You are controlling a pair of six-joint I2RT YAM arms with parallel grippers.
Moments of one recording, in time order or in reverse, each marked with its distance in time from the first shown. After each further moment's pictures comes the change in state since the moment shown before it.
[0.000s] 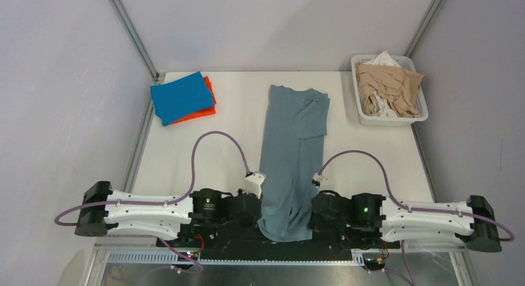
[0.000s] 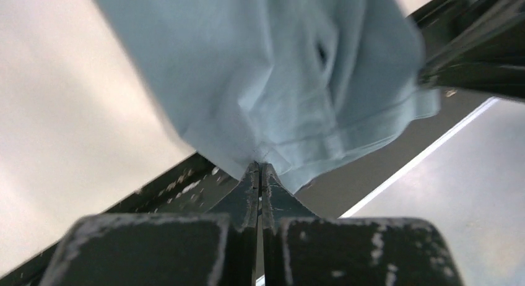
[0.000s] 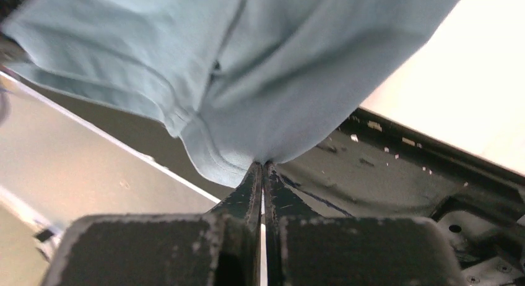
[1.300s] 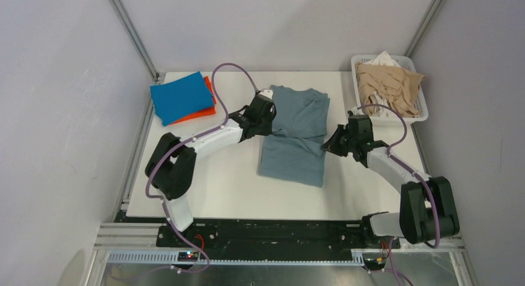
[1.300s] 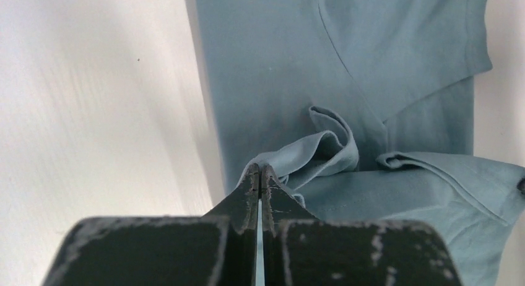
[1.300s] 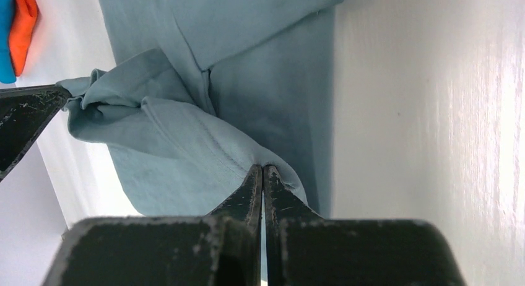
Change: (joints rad) left arm 0.795 0.794 0.674 0.282 0.154 0.523; right arm -1.190 0.532 0.225 0.552 -0.386 -0.502
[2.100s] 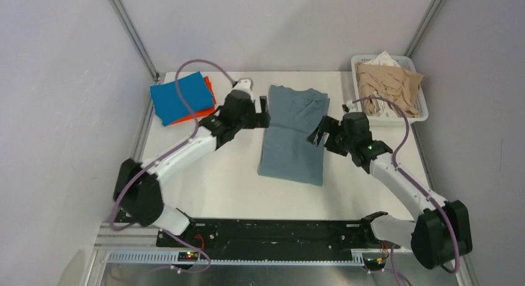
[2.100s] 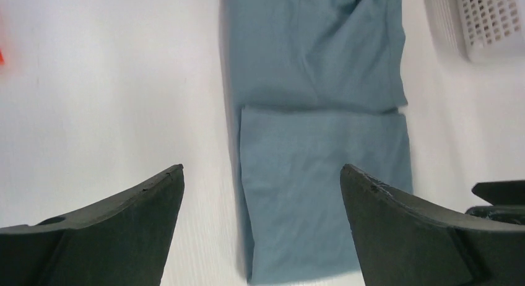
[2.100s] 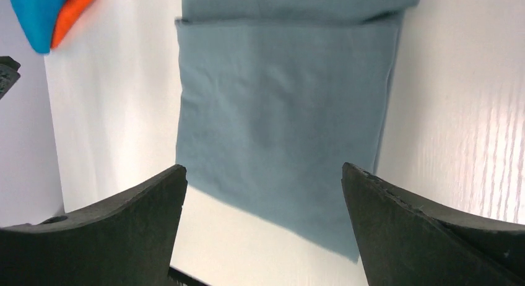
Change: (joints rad) left arm 0.052 -0.256 -0.078 0.025 -0.014 -0.016; right arm 0.129 -0.152 0.090 -0.132 0.118 -0.005
